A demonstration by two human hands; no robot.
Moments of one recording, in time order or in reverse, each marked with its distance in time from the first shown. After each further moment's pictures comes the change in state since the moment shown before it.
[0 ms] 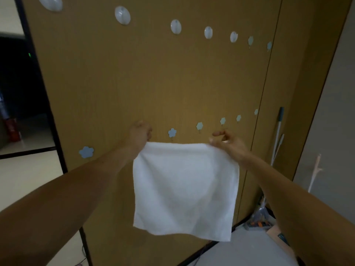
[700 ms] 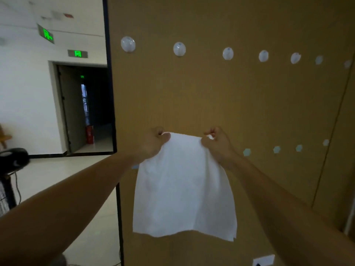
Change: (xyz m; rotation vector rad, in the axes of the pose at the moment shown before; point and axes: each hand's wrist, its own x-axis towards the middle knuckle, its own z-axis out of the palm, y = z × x) left_hand -0.012 0.053 -0.091 0.550 0.019 0.106; right_hand 0.067 -0.106 0.119 0.318 -0.123 -0.299
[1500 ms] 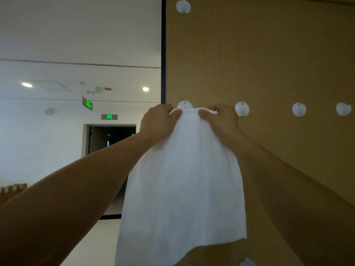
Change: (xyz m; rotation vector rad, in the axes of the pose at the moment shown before) left_hand 0.206 -0.009 -0.233 0.421 0.604 0.391; right_hand 0.246 -0.172 0.175 -0.009 0.240 -0.356
